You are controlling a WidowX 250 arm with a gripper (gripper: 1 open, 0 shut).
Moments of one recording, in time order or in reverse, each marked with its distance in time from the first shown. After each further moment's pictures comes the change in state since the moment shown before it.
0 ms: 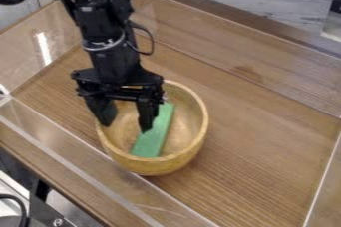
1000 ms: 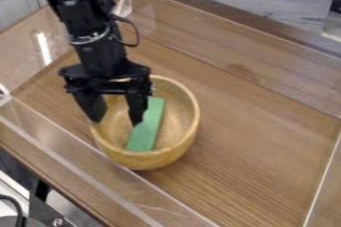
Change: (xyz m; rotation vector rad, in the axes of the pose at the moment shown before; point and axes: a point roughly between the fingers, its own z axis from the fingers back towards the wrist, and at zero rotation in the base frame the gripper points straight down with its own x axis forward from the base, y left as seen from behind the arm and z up) arm 0.005 0.005 0.001 -0.013 -0.011 0.048
